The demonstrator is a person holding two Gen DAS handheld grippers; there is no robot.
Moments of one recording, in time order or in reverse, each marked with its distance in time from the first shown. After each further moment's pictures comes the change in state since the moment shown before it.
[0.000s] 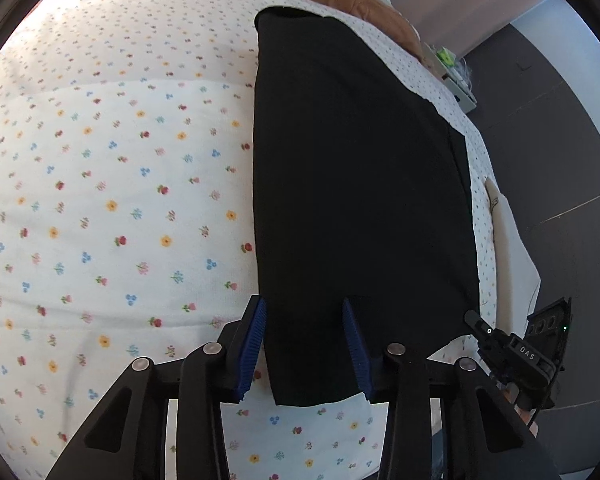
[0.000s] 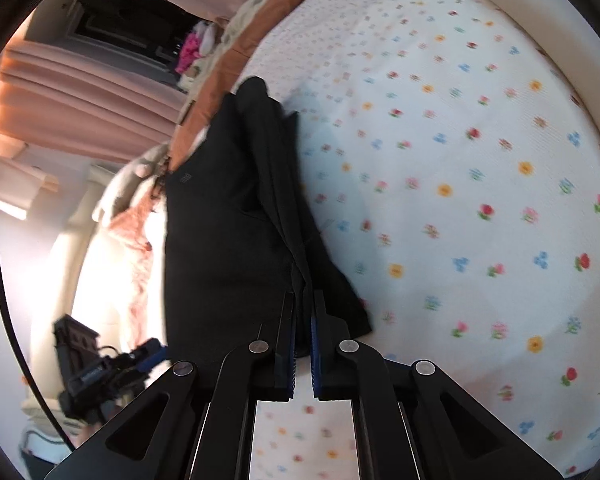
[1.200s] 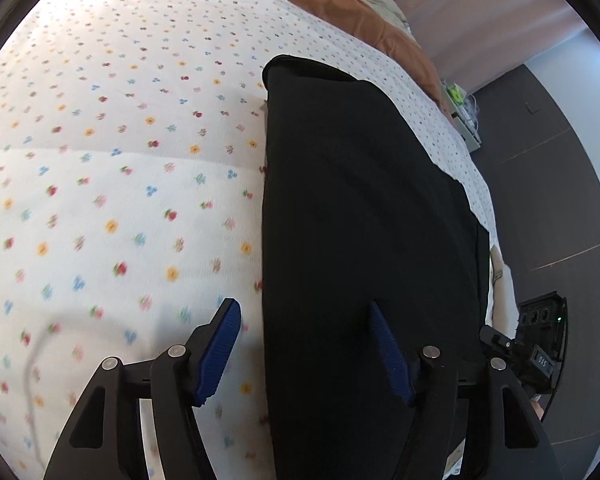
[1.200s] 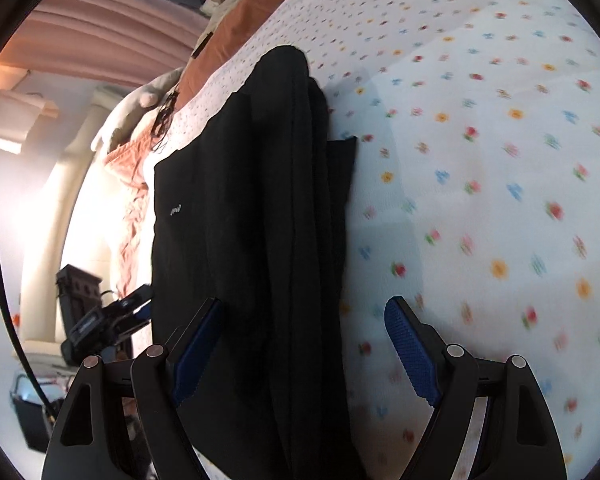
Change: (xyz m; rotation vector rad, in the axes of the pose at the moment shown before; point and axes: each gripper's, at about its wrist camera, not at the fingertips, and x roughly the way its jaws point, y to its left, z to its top) left arm 0.034 0.033 0.102 -0.092 -0.063 -0.065; right arm 0.089 0.039 0.122 -0.207 0.285 0.058
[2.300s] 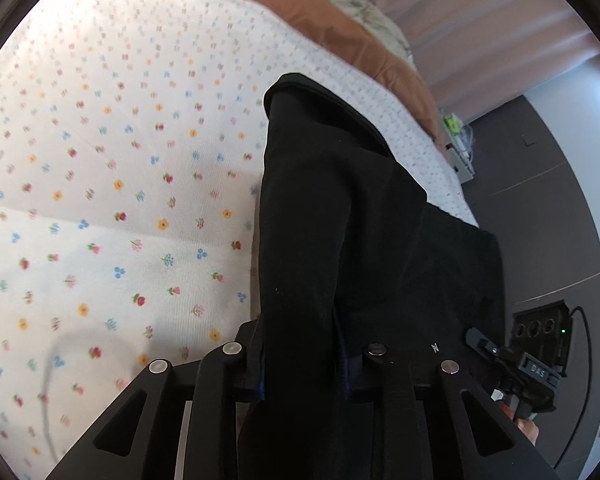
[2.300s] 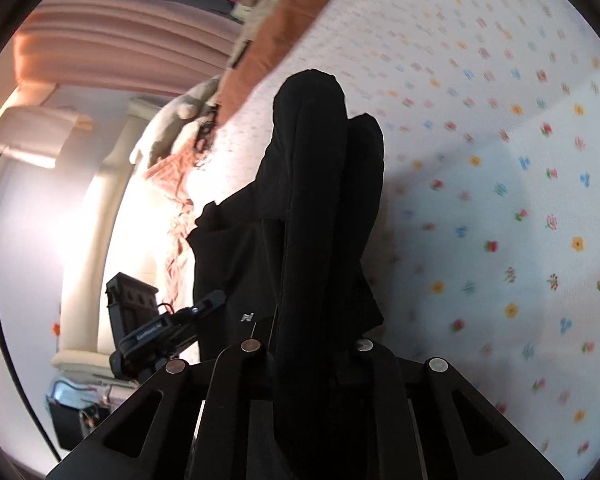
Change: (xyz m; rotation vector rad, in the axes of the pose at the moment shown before) left arm -0.006 -0.016 0.045 -0.051 -0.083 -0.047; right arm 0.014 0.060 0.054 -0.021 -0.033 0.164
